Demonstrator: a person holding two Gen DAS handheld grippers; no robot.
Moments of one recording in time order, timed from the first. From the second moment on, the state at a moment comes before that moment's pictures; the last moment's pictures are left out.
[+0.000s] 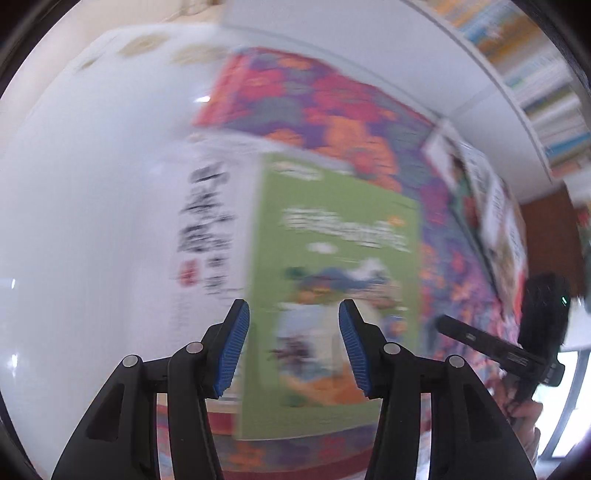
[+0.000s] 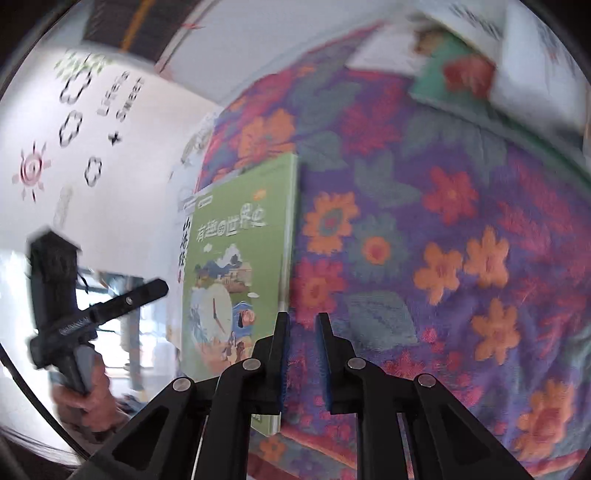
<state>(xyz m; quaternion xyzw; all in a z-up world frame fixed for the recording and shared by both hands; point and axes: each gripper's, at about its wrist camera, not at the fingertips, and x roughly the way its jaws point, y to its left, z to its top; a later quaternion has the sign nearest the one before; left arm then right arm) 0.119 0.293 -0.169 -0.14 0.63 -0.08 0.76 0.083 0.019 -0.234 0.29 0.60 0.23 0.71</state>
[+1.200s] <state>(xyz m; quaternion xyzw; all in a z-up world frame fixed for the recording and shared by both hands) 0.141 0.347 -0.185 -0.20 0.62 -0.09 0.75 0.098 0.111 -0.221 0.23 0.59 0.27 0.72</state>
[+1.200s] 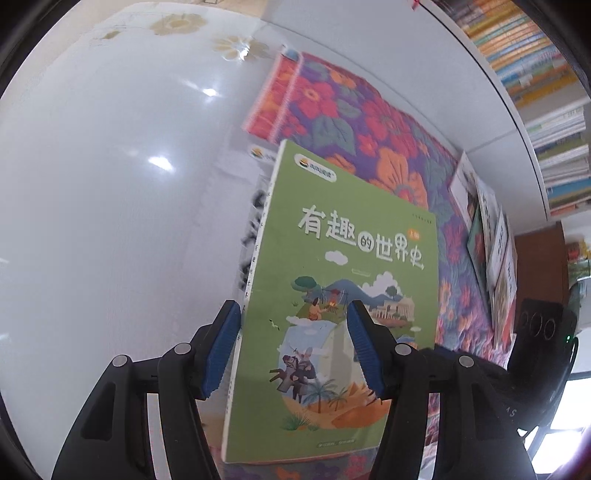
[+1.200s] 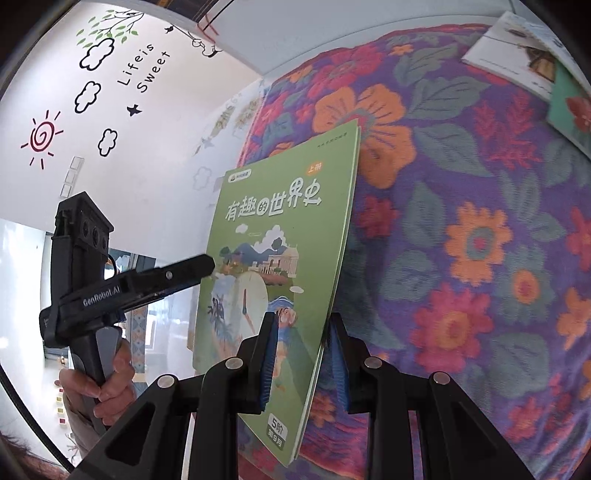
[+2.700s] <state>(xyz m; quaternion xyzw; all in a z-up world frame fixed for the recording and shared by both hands) 0.149 0.351 -0.199 -0.13 0.65 -0.03 0.75 0.105 0.144 -0.228 0.21 0.62 0.25 0.71</state>
